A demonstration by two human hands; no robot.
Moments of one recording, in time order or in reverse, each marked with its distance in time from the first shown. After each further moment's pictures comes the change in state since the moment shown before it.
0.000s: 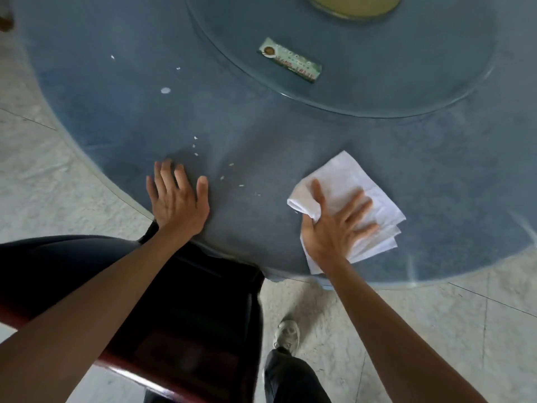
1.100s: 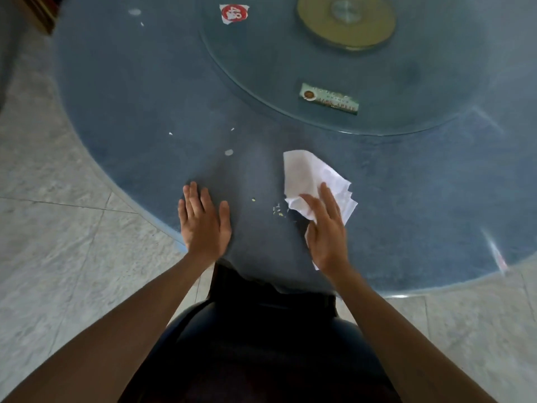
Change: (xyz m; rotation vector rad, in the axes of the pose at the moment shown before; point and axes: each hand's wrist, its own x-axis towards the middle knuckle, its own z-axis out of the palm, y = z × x) left_hand 0.139 -0.130 -0.028 -0.057 -0.127 0.224; right_hand -0.030 -0.235 0.000 0.546 0.206 -0.177
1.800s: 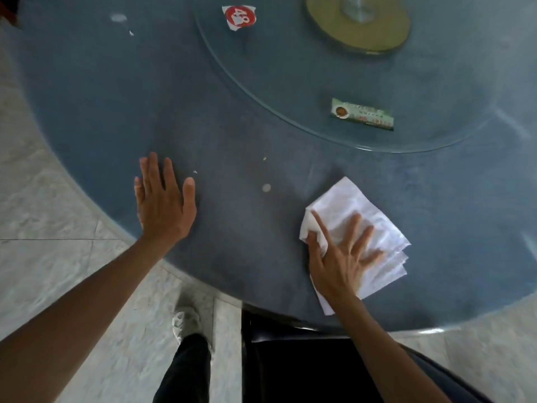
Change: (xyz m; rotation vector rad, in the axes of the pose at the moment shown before) left_hand 0.191 -0.109 -0.045 -0.024 0.049 0.174; right_hand 0.029 -0.054 0.103 -0.473 -0.021 0.506
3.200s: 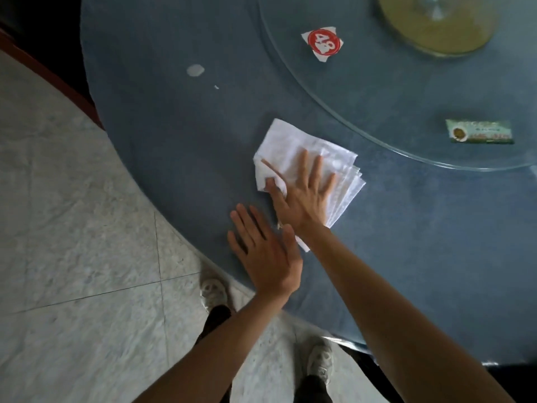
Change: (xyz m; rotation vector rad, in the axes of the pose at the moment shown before) left_hand 0.094 -0.084 -0.025 -0.119 -0.145 -0.001; right_hand 0.126 -0.394 0.094 0.061 -0.091 -0.194
